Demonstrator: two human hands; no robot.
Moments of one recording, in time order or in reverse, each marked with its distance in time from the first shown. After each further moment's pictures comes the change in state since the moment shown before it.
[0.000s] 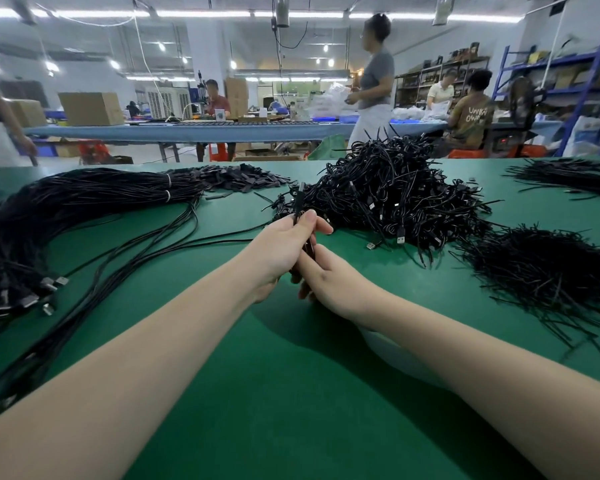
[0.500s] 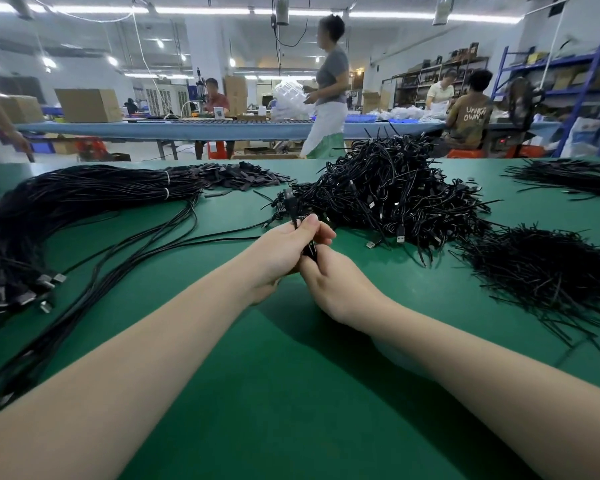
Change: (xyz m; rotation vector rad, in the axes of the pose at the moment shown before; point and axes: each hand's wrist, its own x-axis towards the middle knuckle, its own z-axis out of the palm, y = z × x) left_hand 0.002 -0.007 0.000 -0.027 -0.075 -0.045; right_hand 0.000 0.011 -0.002 -0.342 0.096 0.006
